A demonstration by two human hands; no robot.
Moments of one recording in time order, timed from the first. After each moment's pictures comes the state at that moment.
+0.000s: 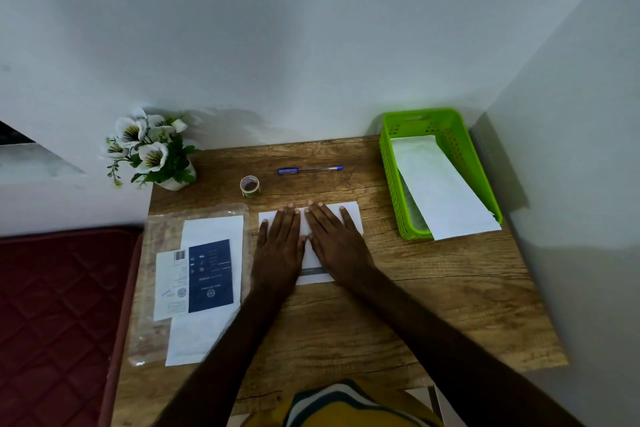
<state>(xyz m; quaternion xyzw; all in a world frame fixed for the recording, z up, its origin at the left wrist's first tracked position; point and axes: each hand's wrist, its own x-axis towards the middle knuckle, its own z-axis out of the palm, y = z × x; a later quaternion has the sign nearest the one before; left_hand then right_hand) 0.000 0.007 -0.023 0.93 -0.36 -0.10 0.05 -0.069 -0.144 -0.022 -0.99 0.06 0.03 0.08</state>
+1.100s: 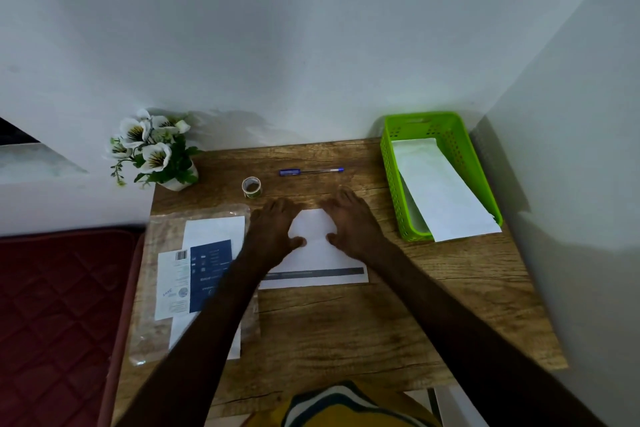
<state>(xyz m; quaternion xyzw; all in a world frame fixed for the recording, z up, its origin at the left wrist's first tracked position) 0.044 -0.002 0.021 0.90 -0.37 -0.18 0.13 -0.051 -0.177 0.030 -0.98 0.10 0.10 0.15</state>
